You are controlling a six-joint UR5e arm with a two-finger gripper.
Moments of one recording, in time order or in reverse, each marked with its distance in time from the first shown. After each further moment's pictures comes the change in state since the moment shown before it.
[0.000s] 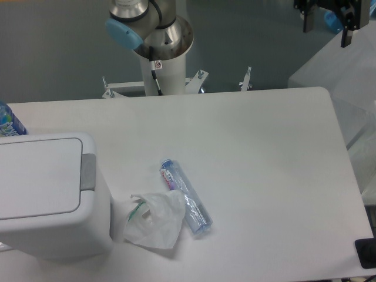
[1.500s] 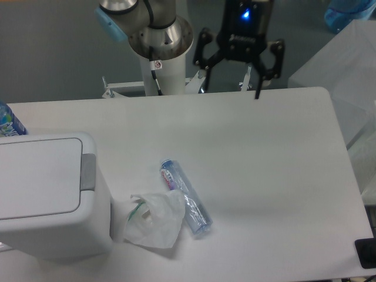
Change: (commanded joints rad) arm -0.402 -0.054 -0.051 0.147 -0.274 -1.371
